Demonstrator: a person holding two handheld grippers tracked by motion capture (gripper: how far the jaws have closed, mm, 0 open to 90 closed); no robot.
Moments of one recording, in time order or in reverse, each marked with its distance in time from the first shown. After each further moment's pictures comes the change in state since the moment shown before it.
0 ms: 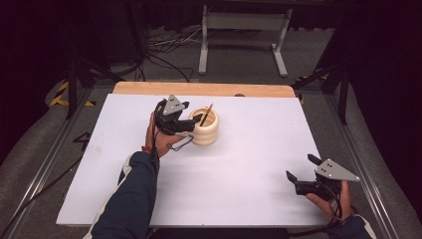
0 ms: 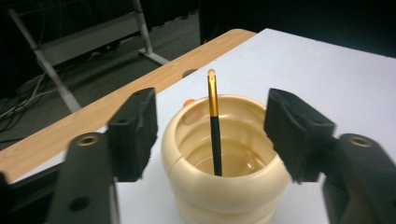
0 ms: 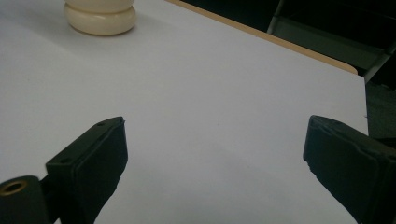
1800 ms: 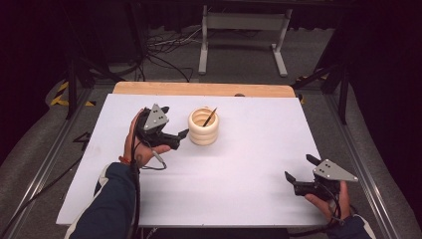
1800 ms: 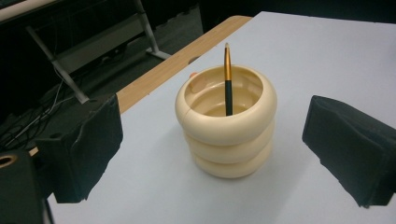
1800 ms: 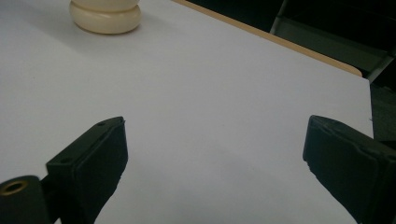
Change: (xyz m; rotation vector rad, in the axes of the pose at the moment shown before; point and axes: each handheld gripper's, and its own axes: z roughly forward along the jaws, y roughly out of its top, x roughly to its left) left arm -0.004 -0.013 -0.058 0.024 0.023 0.128; right arm 0.003 0.001 0.001 0.002 0.009 -0.014
